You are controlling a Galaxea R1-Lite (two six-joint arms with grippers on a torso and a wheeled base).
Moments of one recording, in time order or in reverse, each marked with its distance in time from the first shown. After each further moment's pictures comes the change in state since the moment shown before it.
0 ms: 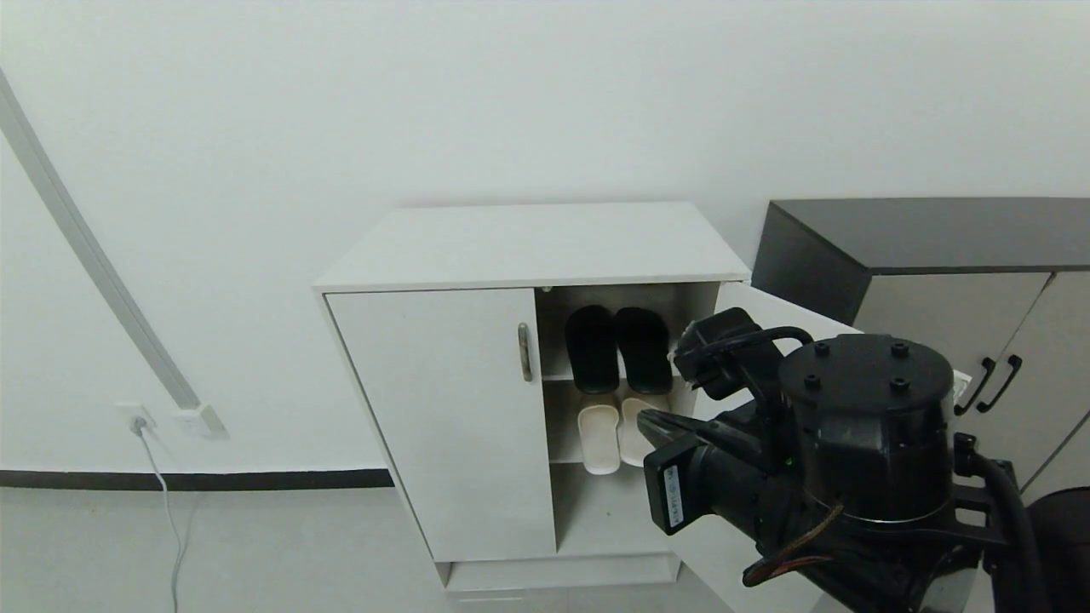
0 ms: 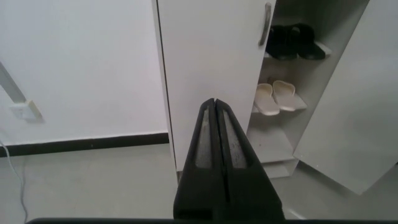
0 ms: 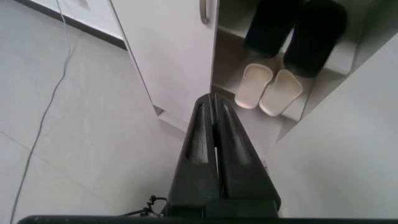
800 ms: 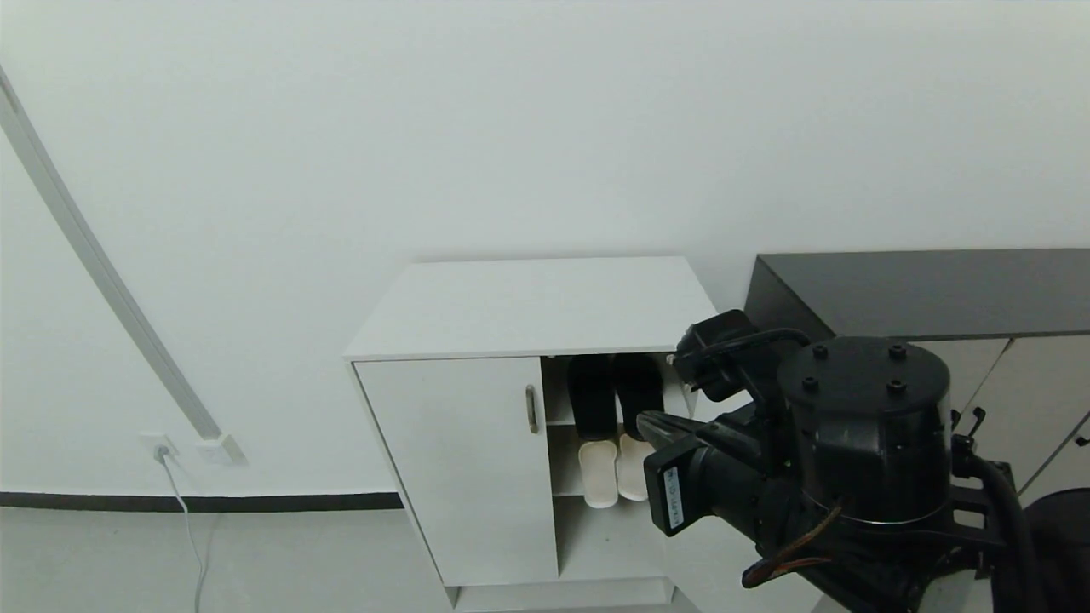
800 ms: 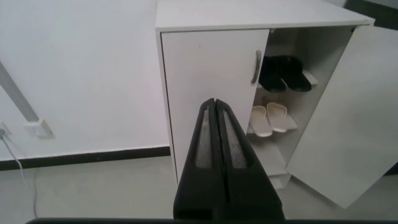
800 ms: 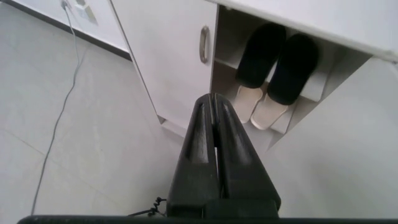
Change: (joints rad) left arm 0.000 0.000 0.000 0.000 0.000 0.000; right arm 0.000 0.002 0.003 0.000 0.000 0.000
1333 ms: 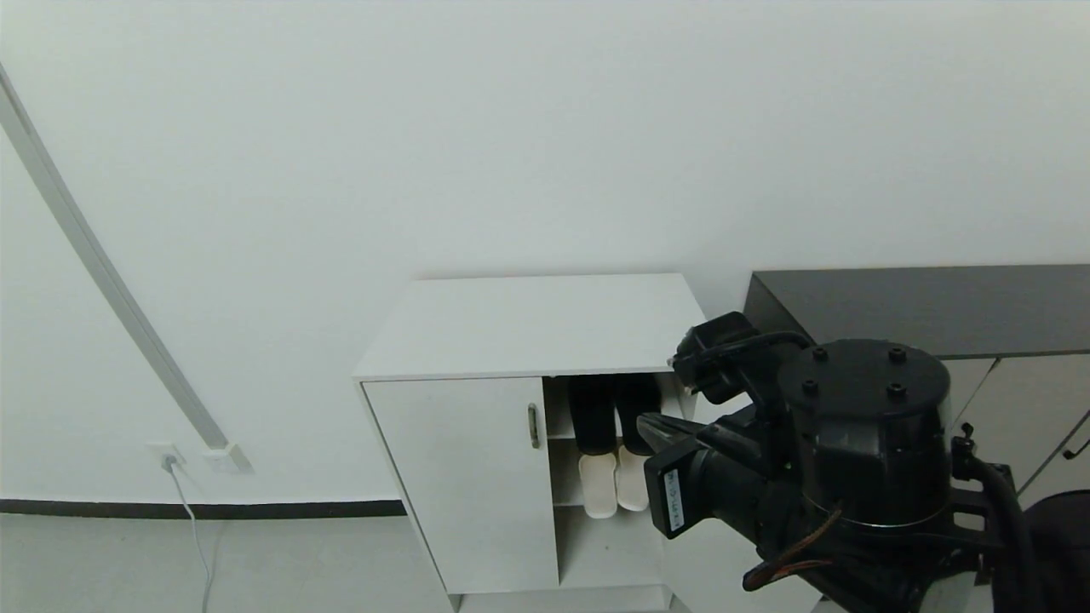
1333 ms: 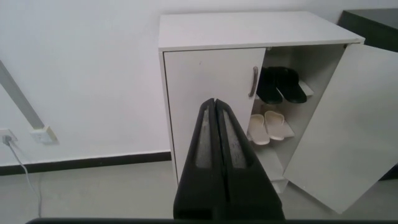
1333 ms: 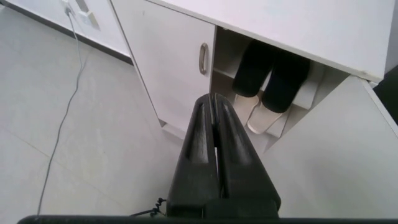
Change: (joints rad) left arm 0.000 0.000 -0.001 0.000 0.000 0.000; right arm 0.000 0.000 0.006 -0.001 0.000 -0.003
